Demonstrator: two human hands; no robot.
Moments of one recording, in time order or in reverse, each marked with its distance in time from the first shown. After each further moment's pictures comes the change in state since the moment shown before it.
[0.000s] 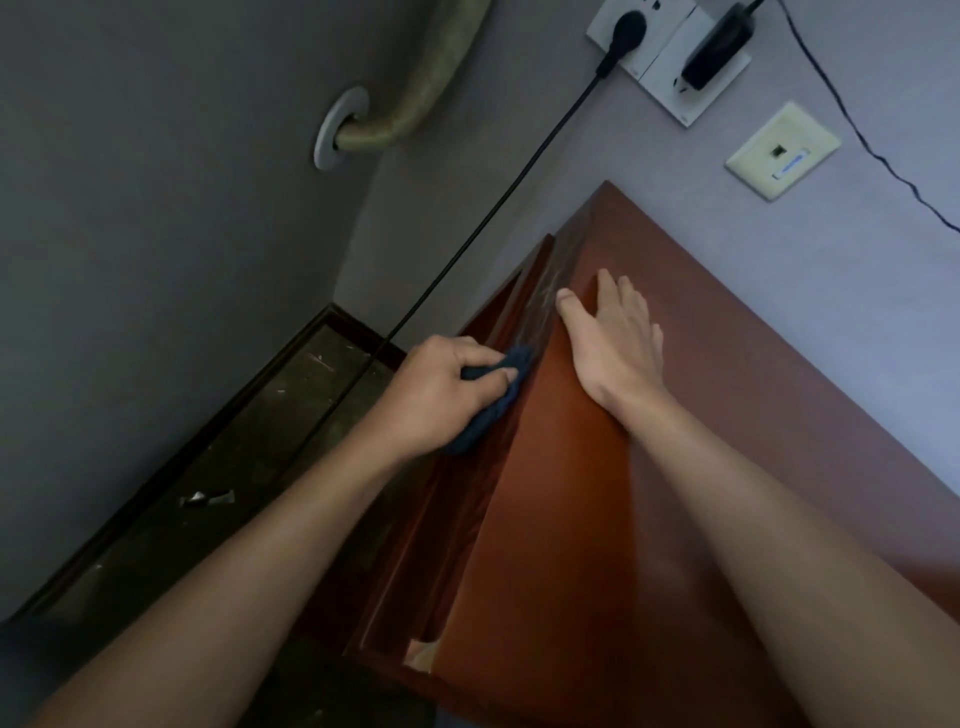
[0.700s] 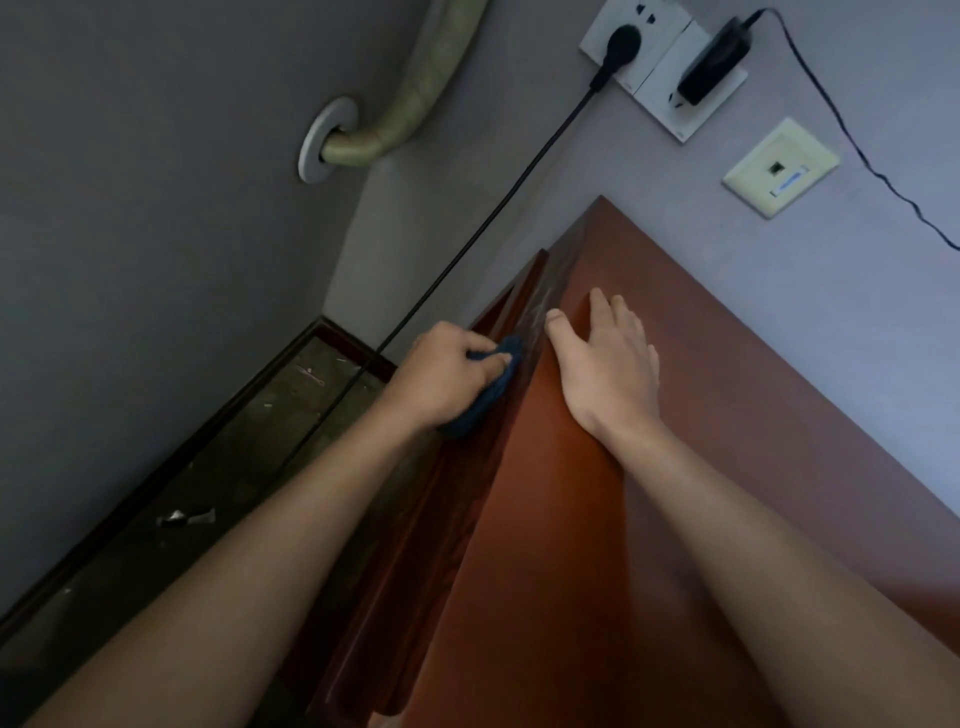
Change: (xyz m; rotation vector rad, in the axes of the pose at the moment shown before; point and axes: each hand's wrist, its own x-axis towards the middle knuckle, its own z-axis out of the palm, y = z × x) left_hand 0.048 0.005 0.007 0.110 0.005 -0.138; right_hand 0.004 0.001 0.003 -0.024 0.051 -0.026
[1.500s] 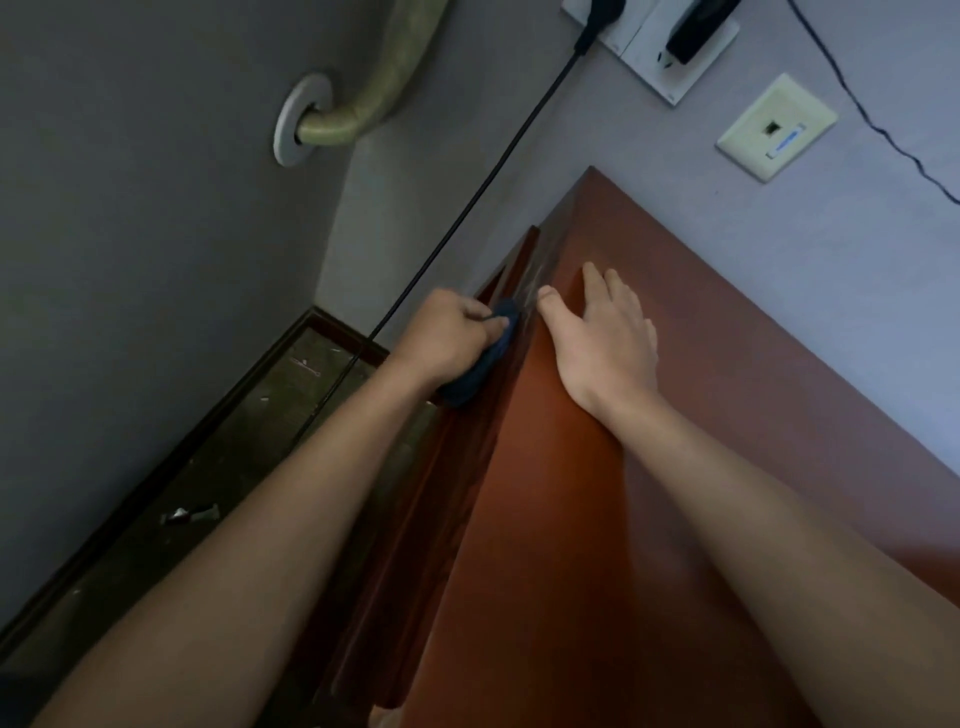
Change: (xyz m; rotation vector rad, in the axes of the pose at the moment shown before) left_hand 0.019 0.007 0.004 -0.093 -0.010 -0.133; right_hand -0.001 0.001 -0.001 0.023 -0.003 0.006
